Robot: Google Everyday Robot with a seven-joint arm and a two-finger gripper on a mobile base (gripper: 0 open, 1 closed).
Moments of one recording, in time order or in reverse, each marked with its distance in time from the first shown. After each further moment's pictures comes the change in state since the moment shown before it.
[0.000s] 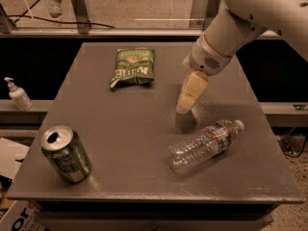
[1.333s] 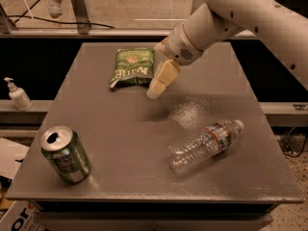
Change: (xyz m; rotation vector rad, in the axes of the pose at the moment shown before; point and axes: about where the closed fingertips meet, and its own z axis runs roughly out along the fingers) arm -0.087 -0.027 0.025 -0.004 -0.272 -0.103
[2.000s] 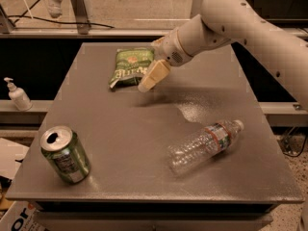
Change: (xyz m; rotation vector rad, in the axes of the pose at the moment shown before) arm -0.001 -0.046 0.029 0.116 -0.106 0.028
